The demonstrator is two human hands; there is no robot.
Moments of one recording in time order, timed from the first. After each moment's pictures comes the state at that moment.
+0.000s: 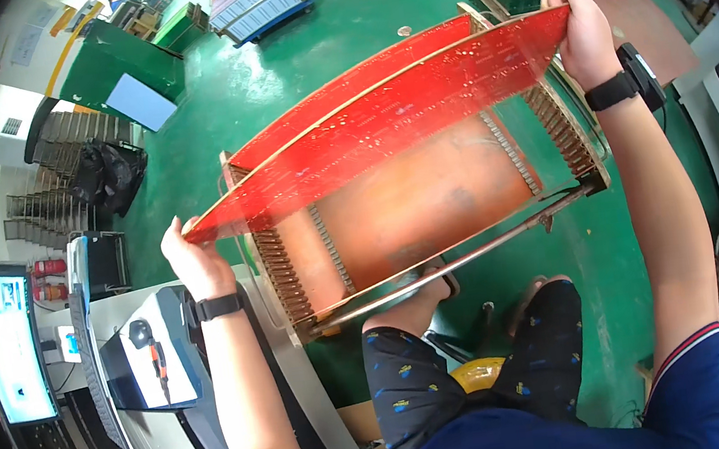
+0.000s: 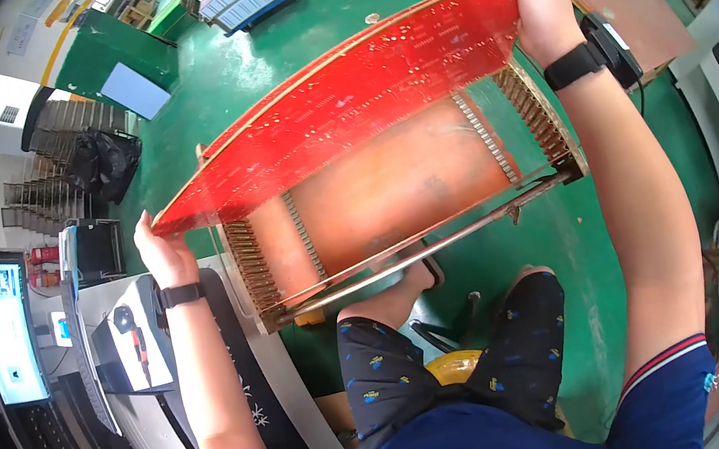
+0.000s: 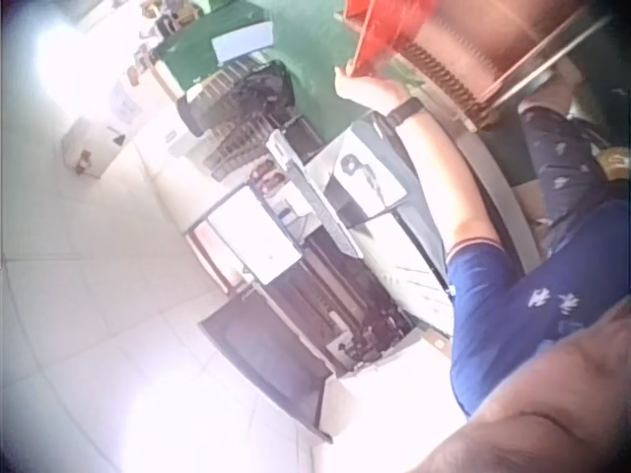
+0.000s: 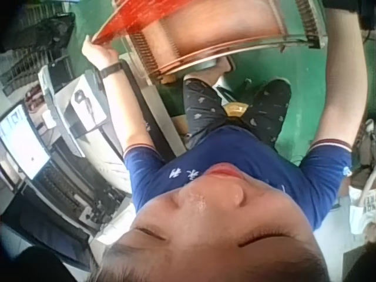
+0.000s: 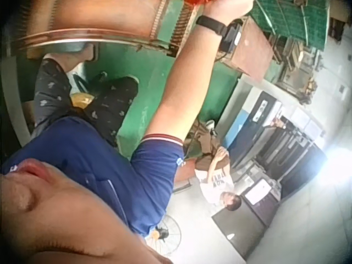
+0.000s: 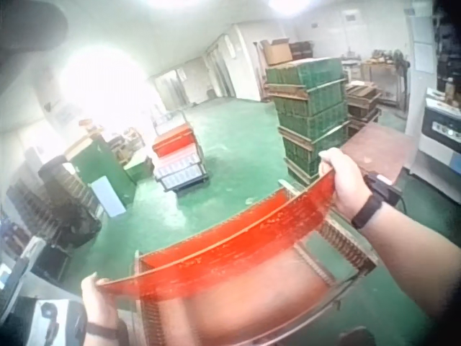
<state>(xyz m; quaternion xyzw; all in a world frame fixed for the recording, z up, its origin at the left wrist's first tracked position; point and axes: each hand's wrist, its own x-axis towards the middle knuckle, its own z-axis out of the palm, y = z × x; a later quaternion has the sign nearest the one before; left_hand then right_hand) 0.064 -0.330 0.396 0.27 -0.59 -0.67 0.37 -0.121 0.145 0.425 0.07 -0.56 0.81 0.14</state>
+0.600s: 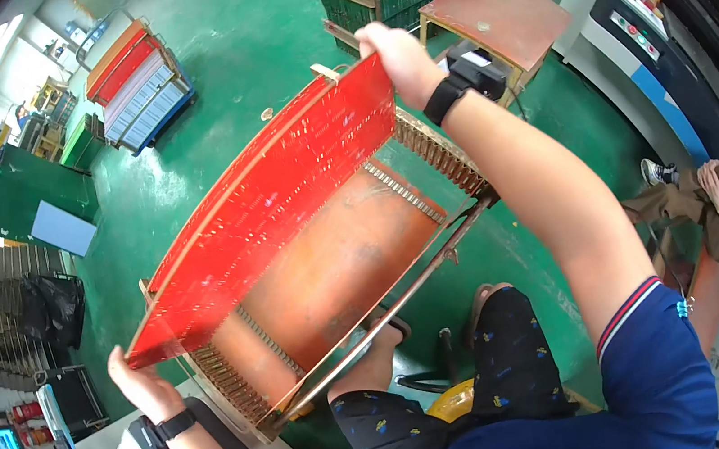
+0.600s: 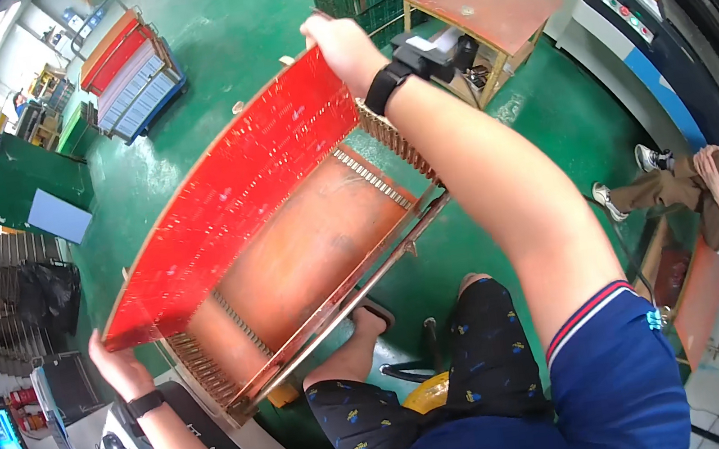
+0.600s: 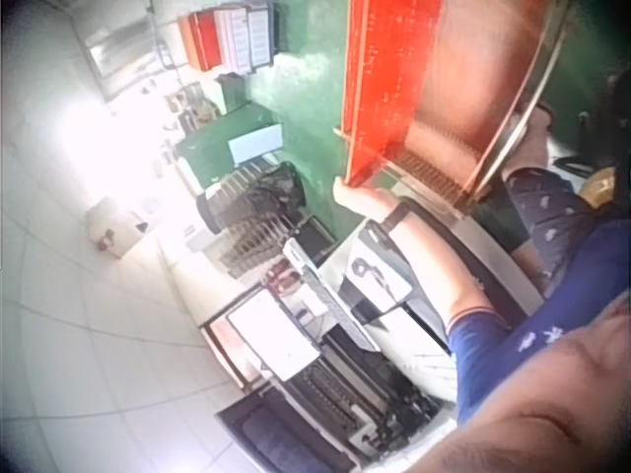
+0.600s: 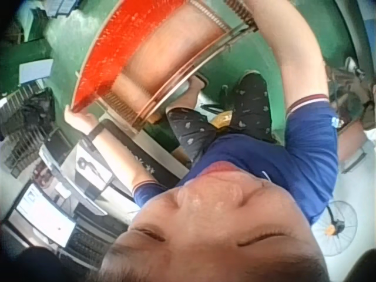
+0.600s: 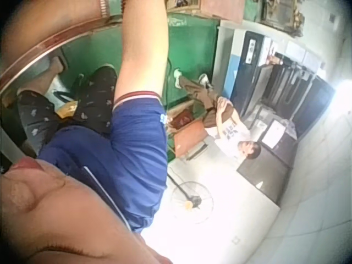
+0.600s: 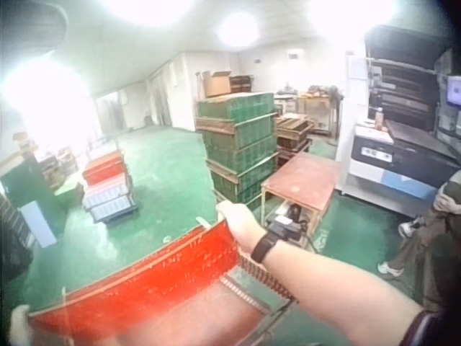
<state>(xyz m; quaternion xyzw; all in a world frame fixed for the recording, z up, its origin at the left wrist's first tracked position) 0.049 -0.356 0.389 0.23 -0.66 -0.65 0.31 -0.145 0.144 0.402 0.02 -0.65 0.75 0.09</state>
